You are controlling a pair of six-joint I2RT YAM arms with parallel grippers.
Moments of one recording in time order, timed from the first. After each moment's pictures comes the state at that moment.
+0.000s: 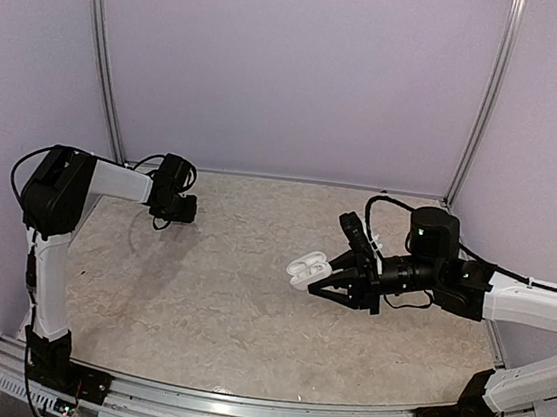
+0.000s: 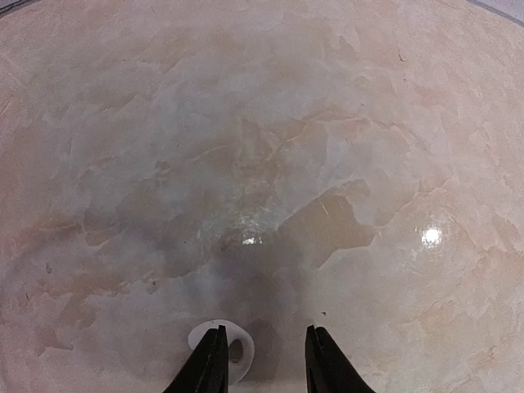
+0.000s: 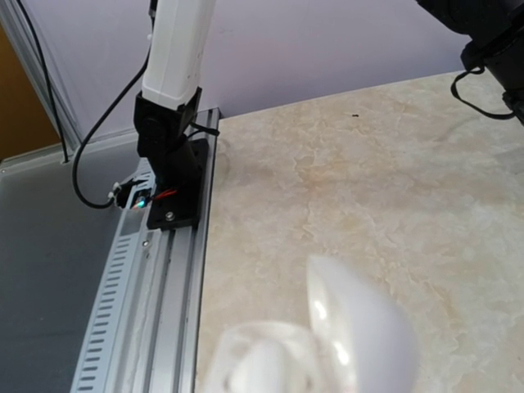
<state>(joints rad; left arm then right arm) -0.31 2.09 1.36 -0.15 -0.17 -0.26 0.83 1.18 0.73 0.16 -0.75 -0.01</state>
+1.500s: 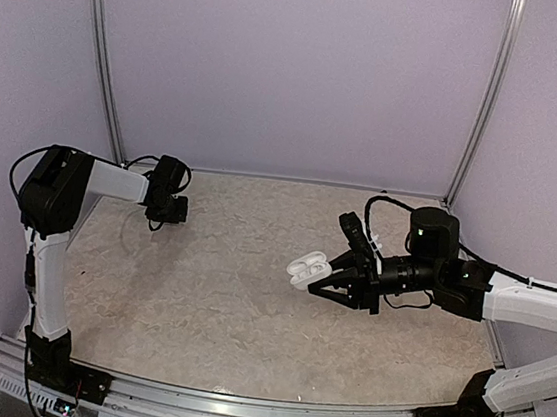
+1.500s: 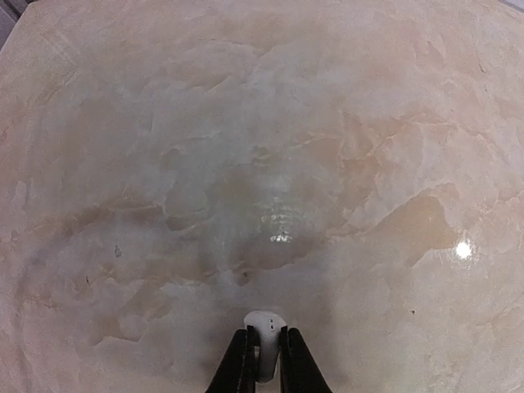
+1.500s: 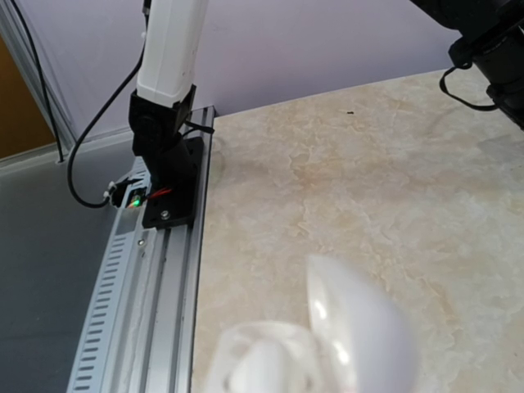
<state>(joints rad) -0.28 2.09 1.34 -0.17 -0.28 -0.27 0.83 1.18 0.73 0.16 -0.74 -0.01</state>
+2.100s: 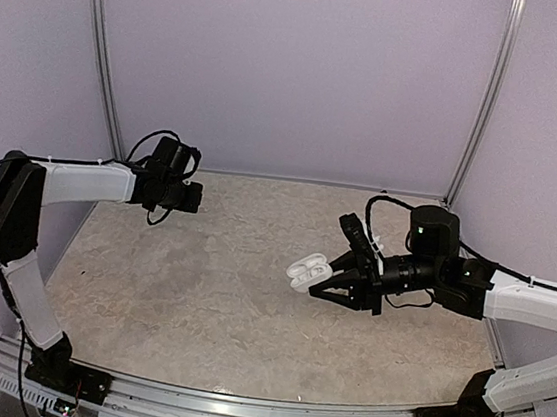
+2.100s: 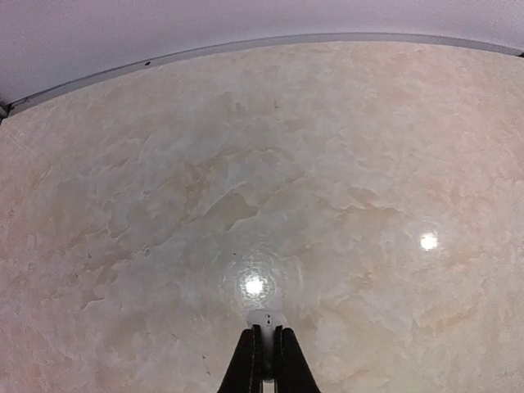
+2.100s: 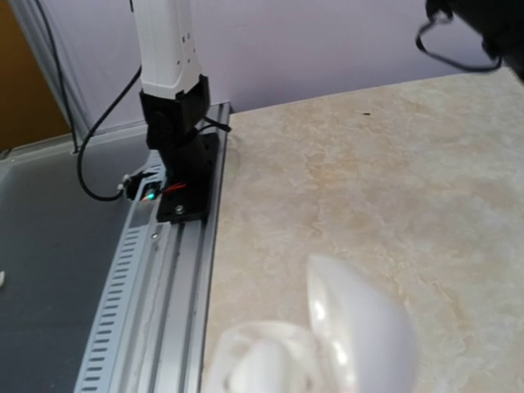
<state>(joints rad) -0.41 1.82 1.24 -0.20 -0.24 -0.19 0.82 1.18 0.74 0.13 -0.77 -0.04</state>
